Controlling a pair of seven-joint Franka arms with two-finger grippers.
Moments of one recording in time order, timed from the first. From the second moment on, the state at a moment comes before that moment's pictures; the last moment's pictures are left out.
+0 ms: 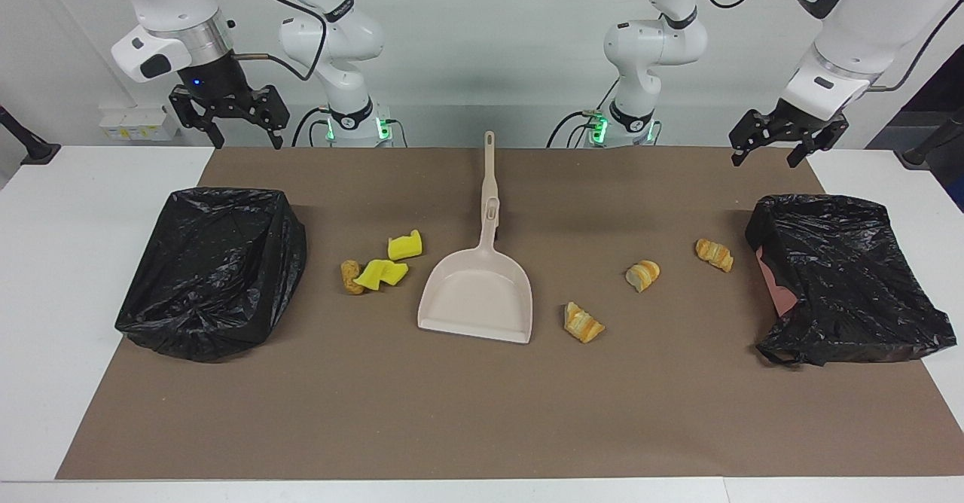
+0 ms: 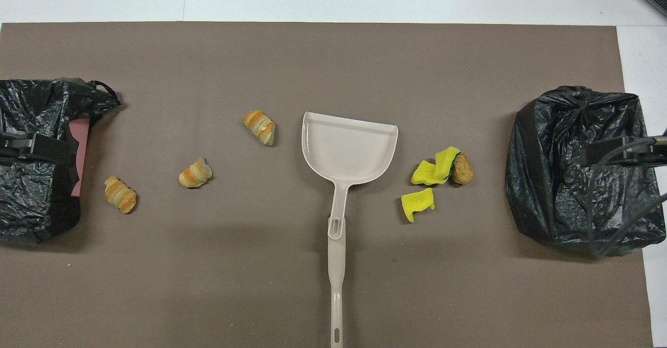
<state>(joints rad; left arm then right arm) -0.03 -0.03 -0.01 -1.60 -0.01 1.52 0.04 0.04 -0.09 -0.05 -1.63 0.00 1.56 0.03</state>
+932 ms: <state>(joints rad) -0.03 -0.03 -0.01 -1.61 -0.01 1.52 0.04 0.04 -0.10 -0.05 -1.63 0.00 1.56 0.03</state>
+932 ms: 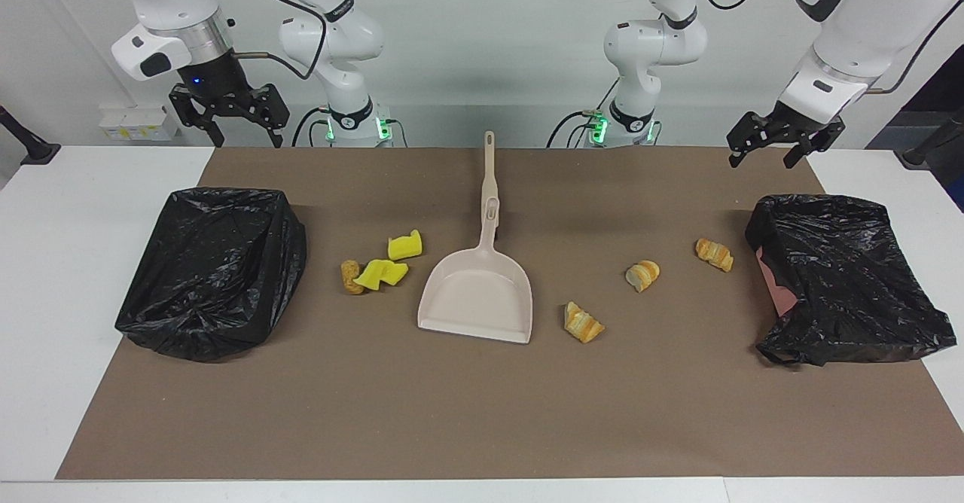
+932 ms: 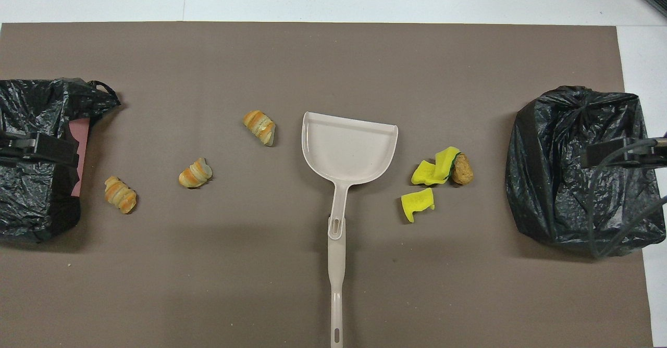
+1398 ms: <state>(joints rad) -0.03 -0.03 0.00 -1.61 -0.01 1.53 0.03 0.04 -0.10 -0.05 -1.63 0.00 1.56 0.03</state>
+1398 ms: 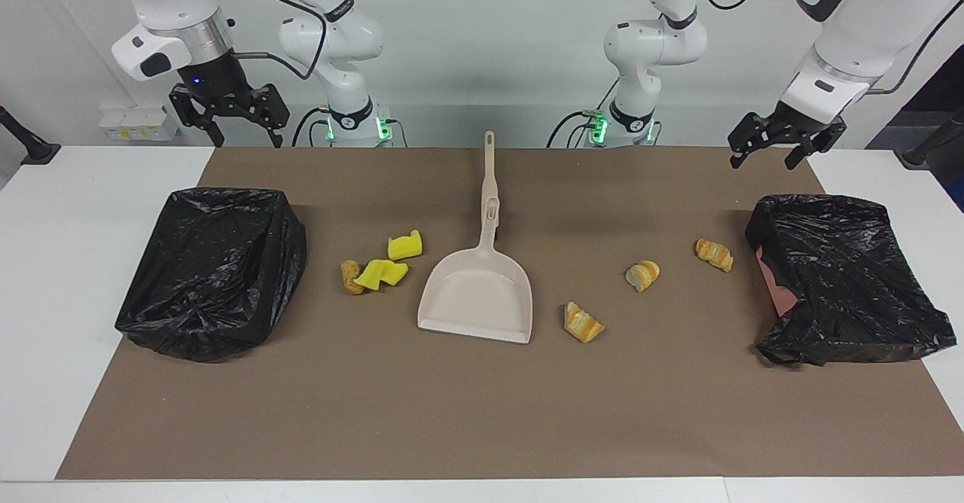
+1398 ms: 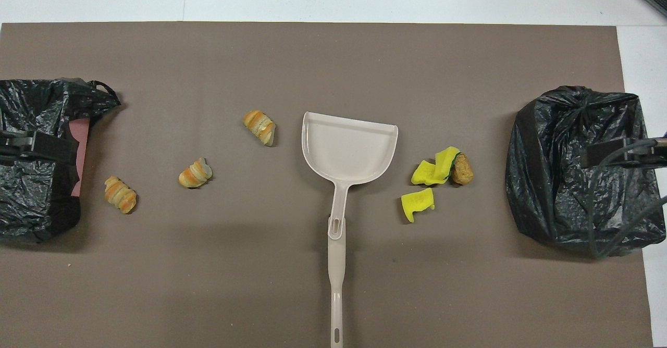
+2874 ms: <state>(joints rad) -0.29 -0.10 -0.03 -1.91 -0.04 1.69 0.05 0.03 -0.10 -0.05 -1.63 0.00 1.56 0.03</state>
